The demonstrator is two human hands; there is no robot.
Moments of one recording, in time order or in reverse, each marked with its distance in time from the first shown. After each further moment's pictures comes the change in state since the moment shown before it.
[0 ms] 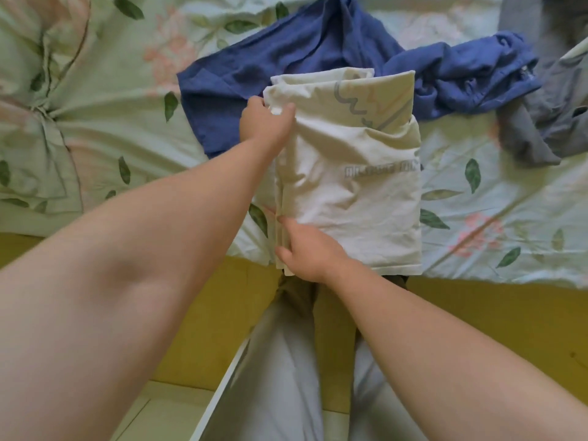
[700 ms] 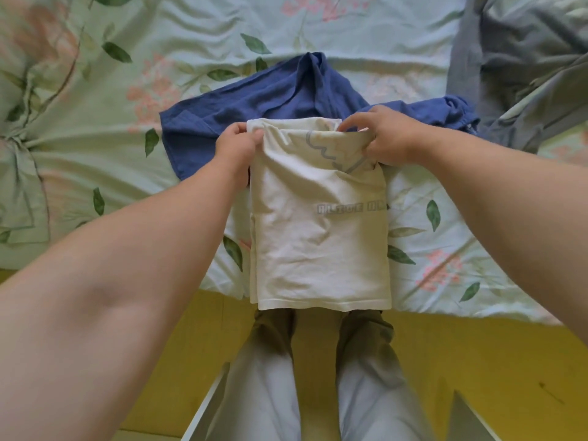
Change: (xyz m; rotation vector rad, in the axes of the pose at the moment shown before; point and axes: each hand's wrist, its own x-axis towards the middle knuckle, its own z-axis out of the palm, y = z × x) left_hand 0.006 0.027 -0.012 -0.556 -0.167 -0.283; right_hand 0.045 0.077 -0.268 -0.227 0.186 0.011
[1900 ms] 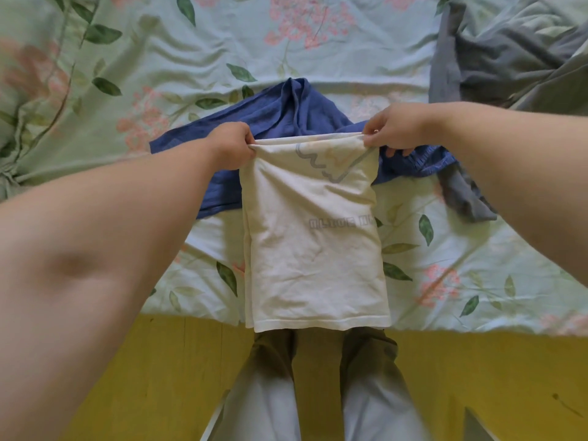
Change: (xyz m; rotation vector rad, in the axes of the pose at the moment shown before) left_hand 0.041 0.057 -0.001 1.261 -0.172 0.567; right_hand 0.012 0.024 -0.050 -0.032 -0.114 0.168
